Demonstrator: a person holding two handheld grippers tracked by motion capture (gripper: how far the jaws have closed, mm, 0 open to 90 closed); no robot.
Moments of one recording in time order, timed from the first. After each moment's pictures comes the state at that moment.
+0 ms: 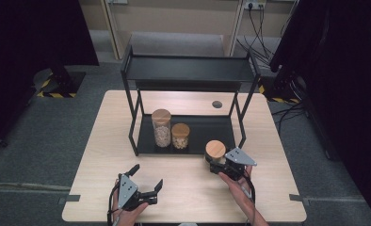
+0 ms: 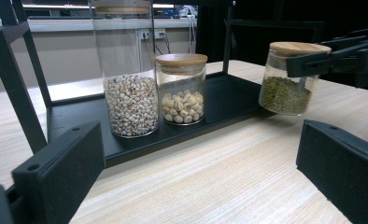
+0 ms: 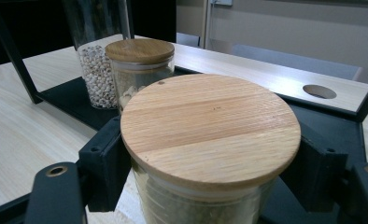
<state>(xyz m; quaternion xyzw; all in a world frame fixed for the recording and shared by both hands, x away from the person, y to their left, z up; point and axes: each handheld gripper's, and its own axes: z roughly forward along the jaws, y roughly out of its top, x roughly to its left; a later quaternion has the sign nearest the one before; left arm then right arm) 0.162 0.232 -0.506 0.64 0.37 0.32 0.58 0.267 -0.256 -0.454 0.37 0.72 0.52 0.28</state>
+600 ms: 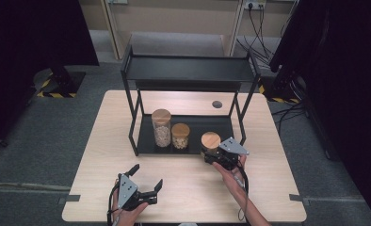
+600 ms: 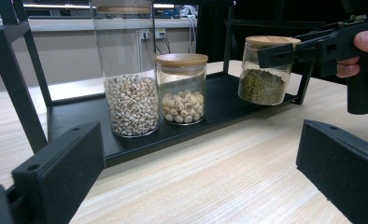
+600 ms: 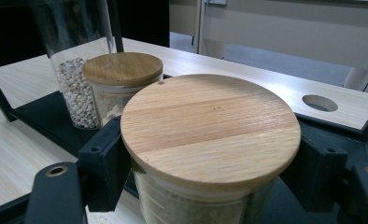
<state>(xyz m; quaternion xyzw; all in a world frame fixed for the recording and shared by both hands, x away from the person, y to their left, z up) 0.162 0.232 -0.506 0.64 0.38 0.32 0.58 0.295 -0.236 -0.445 0.38 0.71 0.51 0.28</state>
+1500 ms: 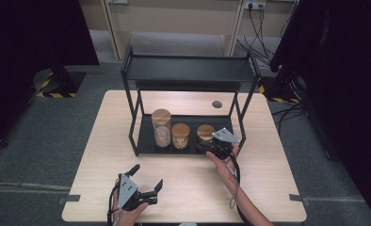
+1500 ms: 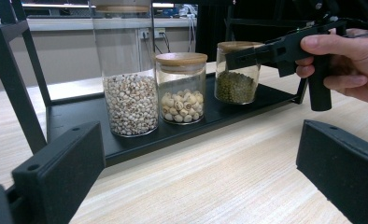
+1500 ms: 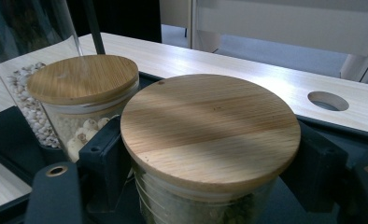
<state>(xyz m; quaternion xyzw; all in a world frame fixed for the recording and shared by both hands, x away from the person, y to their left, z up) 0.162 0.232 -0.506 0.65 0.37 0.32 0.58 0.331 -0.214 -0.449 0.40 0.71 0.50 0.28</state>
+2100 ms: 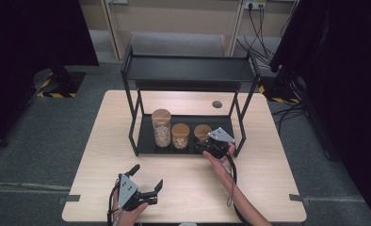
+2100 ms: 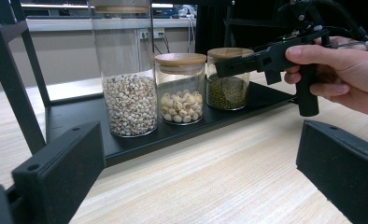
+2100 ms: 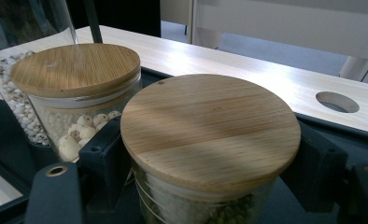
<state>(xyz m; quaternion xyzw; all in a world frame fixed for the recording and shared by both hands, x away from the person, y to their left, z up) 0.162 0.233 -0.506 0.65 0.37 0.32 0.58 0.338 -0.203 -0.456 0.40 0.72 0.49 0.29</state>
